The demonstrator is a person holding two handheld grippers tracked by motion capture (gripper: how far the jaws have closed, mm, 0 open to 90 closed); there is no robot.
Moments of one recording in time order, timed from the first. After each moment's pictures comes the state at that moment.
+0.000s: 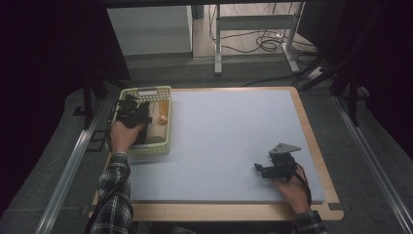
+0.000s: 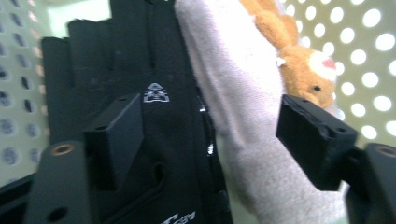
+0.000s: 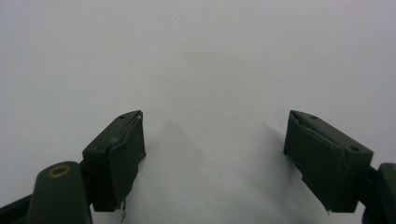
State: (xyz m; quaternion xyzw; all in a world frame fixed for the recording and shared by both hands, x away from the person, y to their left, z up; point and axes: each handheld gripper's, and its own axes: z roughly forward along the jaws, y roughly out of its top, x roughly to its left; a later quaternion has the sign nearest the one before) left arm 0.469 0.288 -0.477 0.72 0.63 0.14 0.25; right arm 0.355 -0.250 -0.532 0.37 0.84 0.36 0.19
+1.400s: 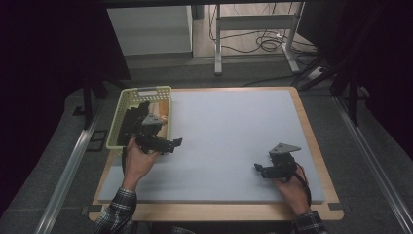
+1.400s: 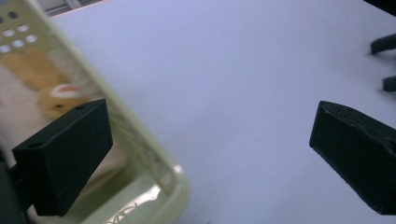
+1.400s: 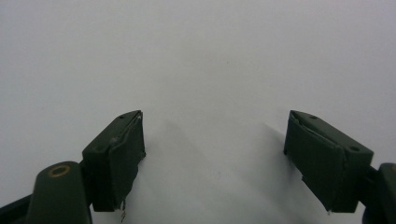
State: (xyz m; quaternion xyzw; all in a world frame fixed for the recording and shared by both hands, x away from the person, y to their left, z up) left arm 0.360 0.188 -0.449 0.80 0.41 0.16 0.41; right arm 0.355 -0.250 -0.532 0.37 0.84 0.35 0.19
